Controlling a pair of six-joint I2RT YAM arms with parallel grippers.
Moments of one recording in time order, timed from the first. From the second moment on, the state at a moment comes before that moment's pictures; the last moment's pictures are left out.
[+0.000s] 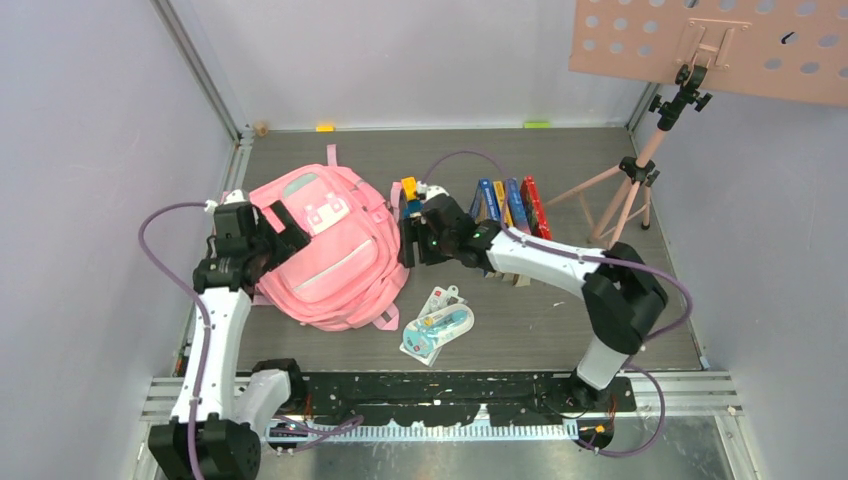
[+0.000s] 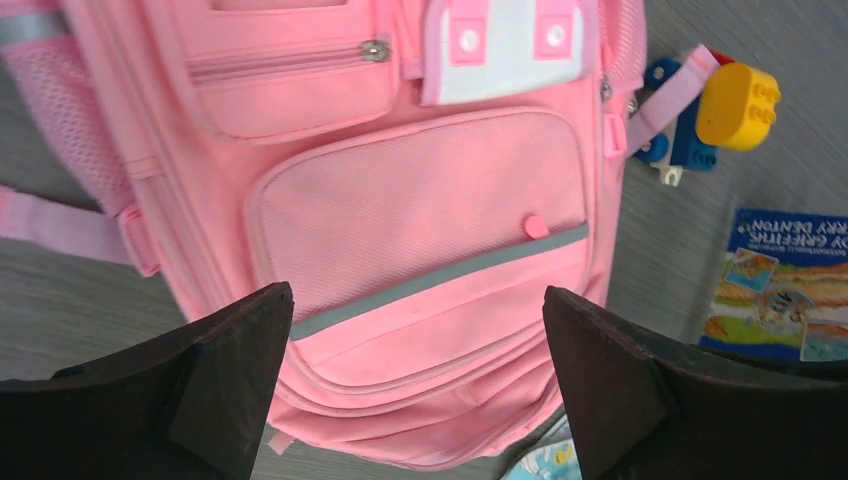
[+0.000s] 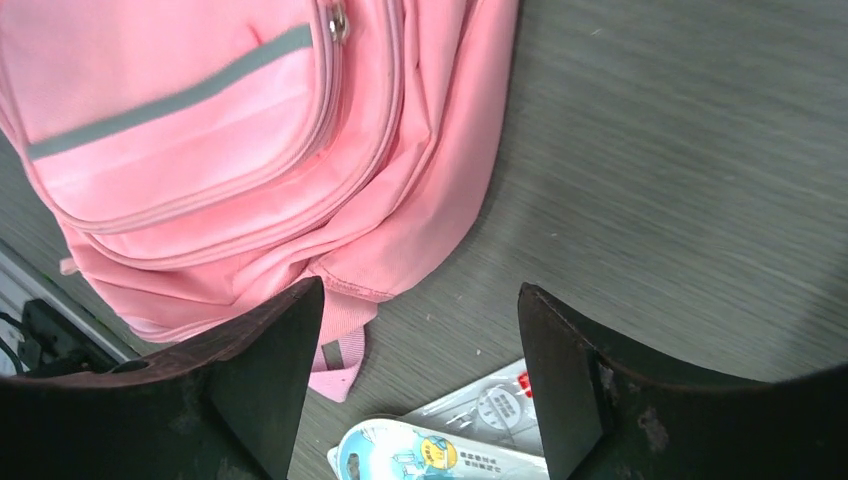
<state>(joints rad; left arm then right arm) 0.07 0.95 0.91 -0.70 0.09 -0.52 0.83 1.64 1.16 -0.22 0.03 0.54</state>
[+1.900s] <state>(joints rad) -0.36 1.28 0.99 -0.47 -0.34 -0.39 0.96 1.45 1.28 -0.45 0.16 0.48</state>
